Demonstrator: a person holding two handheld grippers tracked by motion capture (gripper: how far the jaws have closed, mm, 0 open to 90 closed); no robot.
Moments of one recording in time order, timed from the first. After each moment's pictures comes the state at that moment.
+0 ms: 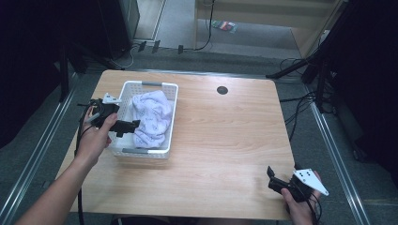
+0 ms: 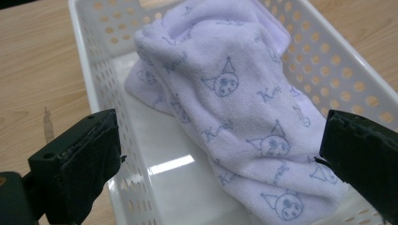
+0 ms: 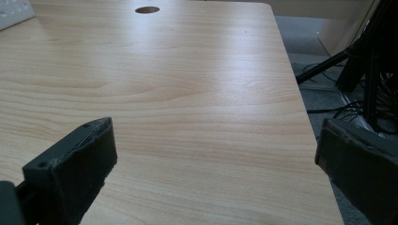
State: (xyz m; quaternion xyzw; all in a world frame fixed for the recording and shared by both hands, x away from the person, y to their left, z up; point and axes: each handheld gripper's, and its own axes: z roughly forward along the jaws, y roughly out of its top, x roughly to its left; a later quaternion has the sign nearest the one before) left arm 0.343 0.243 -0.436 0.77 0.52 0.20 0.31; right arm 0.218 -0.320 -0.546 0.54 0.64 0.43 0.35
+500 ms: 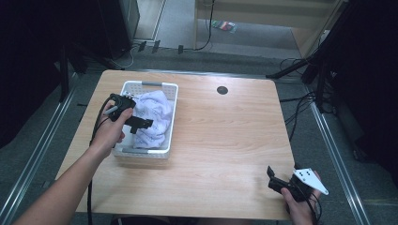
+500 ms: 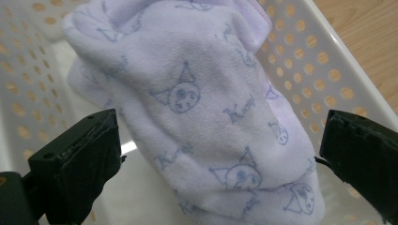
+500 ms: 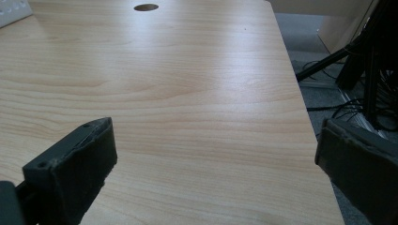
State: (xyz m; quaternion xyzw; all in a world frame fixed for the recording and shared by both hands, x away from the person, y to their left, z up) left arm 0.375 0.212 -0.448 0.79 0.53 0.13 0.27; right arm 0.219 -0.320 -0.546 0.54 0.64 0.43 0.34
